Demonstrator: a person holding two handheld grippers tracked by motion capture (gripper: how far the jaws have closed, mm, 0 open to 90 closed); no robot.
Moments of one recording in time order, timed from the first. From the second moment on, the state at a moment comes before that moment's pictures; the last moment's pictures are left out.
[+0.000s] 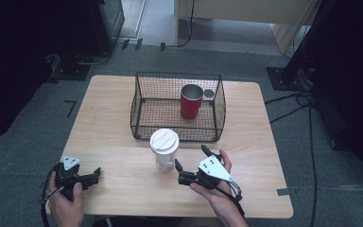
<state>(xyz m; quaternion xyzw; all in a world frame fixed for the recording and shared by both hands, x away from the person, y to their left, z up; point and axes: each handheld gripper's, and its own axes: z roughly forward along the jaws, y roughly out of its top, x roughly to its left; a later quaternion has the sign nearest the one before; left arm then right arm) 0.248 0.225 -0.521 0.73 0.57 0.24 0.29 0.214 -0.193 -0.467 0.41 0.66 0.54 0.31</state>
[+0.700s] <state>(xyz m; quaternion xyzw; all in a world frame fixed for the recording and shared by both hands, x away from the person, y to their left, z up) 0.248 0.225 -0.521 0.73 0.57 0.24 0.29 0.221 -0.164 -0.466 0.40 0.67 0.55 0.29</state>
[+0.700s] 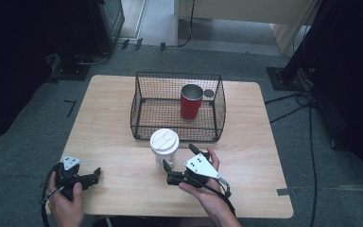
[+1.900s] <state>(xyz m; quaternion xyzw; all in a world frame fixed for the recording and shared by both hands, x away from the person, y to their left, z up) 0.248 0.225 -0.521 0.73 0.57 0.24 0.29 0.242 -0.129 -0.471 0.40 0.67 0.56 0.28</state>
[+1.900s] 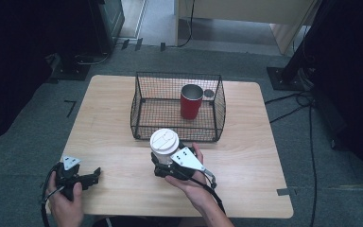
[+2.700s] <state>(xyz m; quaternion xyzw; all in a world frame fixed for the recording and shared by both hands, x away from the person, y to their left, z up) 0.248 0.225 -0.521 0.73 0.57 0.24 0.29 0.248 -0.119 -0.470 0.39 0.66 0.57 0.29</state>
